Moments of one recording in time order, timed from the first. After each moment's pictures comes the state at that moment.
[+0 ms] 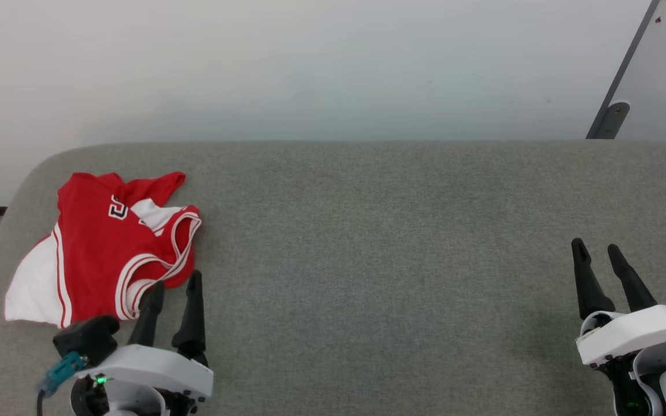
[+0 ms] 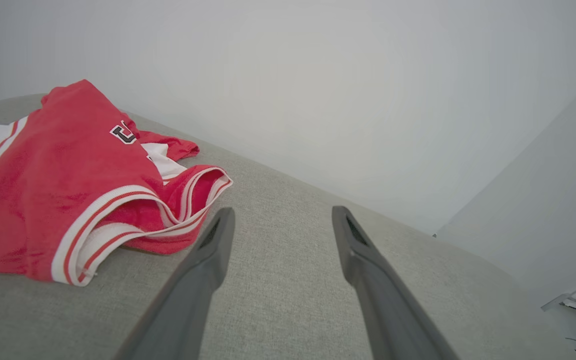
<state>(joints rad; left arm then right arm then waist) -0.12 0.12 -0.01 0.23 -0.60 -0.07 -0.12 -0.24 -0.19 0.03 0.34 0.59 0.13 -0.12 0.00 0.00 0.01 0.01</state>
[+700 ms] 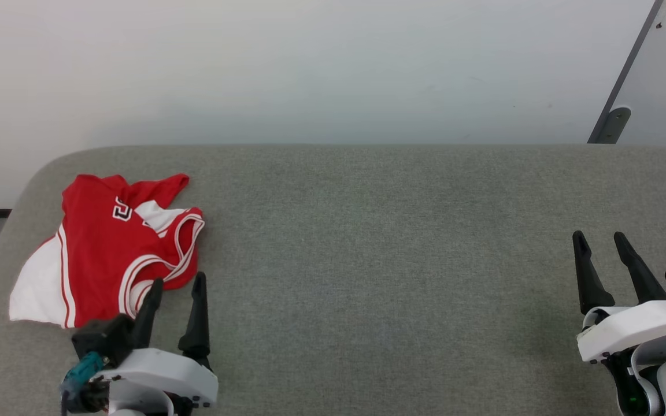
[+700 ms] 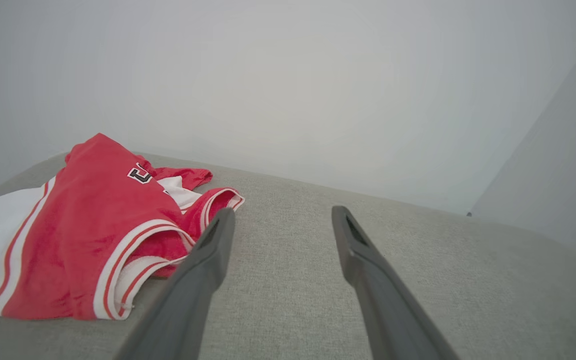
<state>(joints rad) -0.12 0.13 -0.03 0.25 -0.40 -0.06 -0.18 -0.26 -0.21 0.03 0.36 0.42 0.13 -0.18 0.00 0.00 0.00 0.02</state>
